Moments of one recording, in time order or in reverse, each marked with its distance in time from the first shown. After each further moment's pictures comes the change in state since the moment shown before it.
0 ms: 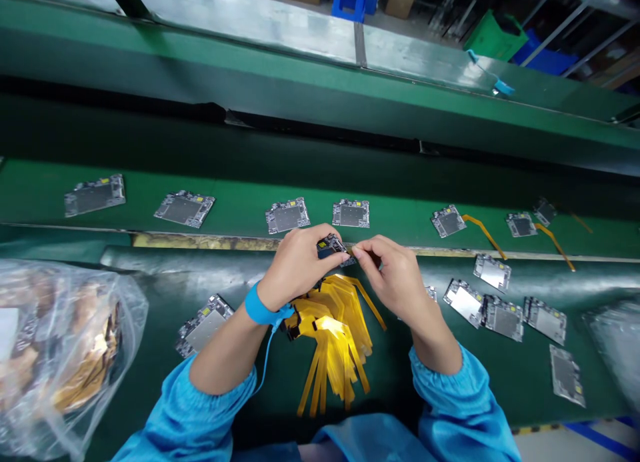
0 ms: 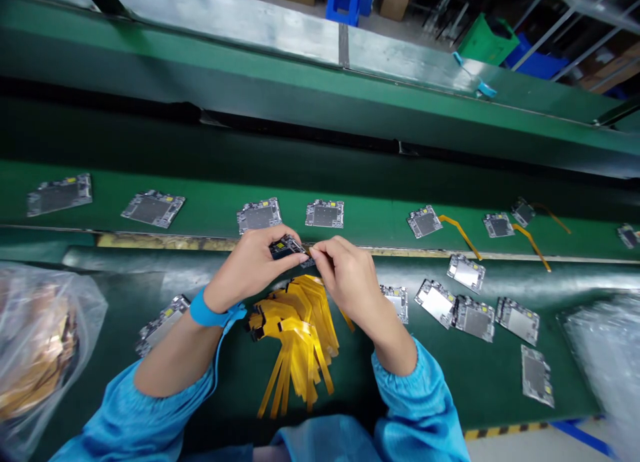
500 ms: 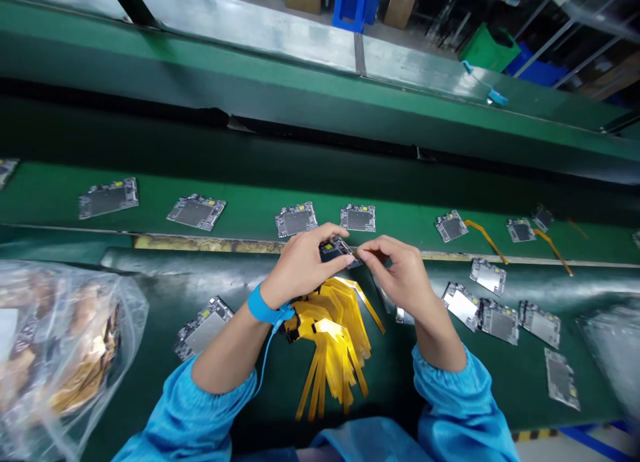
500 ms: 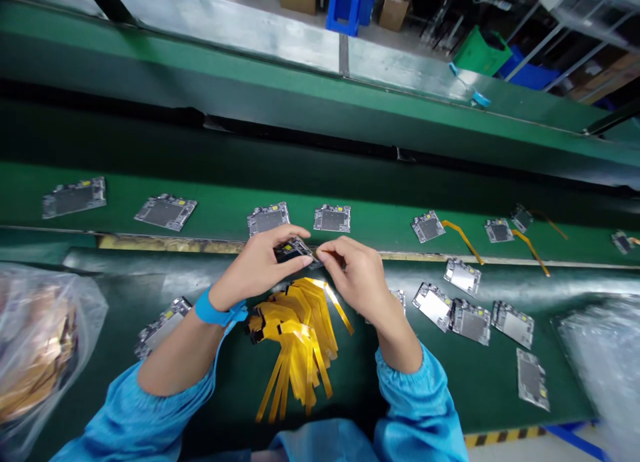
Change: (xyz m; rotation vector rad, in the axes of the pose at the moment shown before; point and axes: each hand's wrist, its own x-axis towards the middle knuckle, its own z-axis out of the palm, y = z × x) left_hand 0.001 -0.003 0.001 -0.056 -0.042 0.004; right_hand 0.003 0.009 -0.012 0.112 -0.041 0.036
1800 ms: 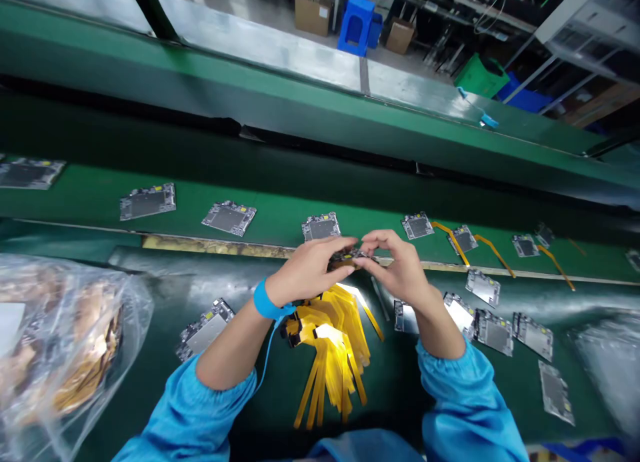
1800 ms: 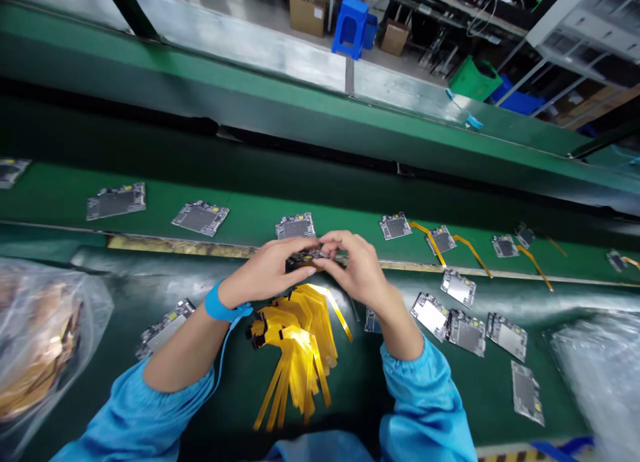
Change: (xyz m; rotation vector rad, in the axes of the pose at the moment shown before) left_hand 0.003 -0.013 0.000 0.095 -0.083 0.275; right_hand 0.020 0.017 0.003 0.118 0.012 -0.133
